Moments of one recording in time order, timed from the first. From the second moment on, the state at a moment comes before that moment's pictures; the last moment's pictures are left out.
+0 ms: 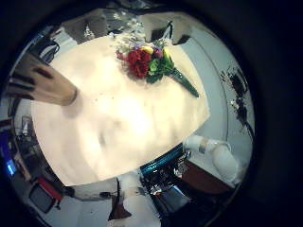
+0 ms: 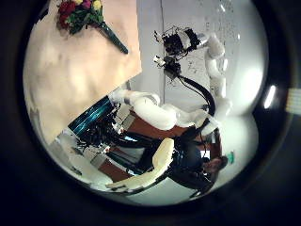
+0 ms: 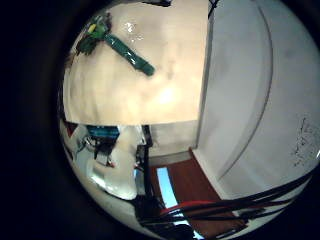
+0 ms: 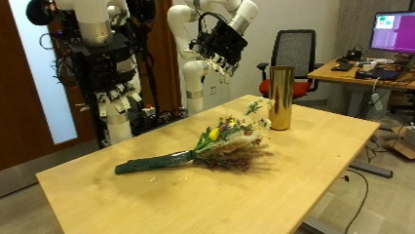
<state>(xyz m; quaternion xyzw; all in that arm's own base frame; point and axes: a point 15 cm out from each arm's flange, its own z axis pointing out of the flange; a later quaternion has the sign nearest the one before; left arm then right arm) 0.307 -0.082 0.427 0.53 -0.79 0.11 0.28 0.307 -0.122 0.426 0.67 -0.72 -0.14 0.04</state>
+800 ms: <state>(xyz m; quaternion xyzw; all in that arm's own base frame) 0.334 -0.089 0.411 0.51 -0.81 0.09 0.28 0.312 -0.151 0.281 0.62 -0.75 -0.21 0.05</state>
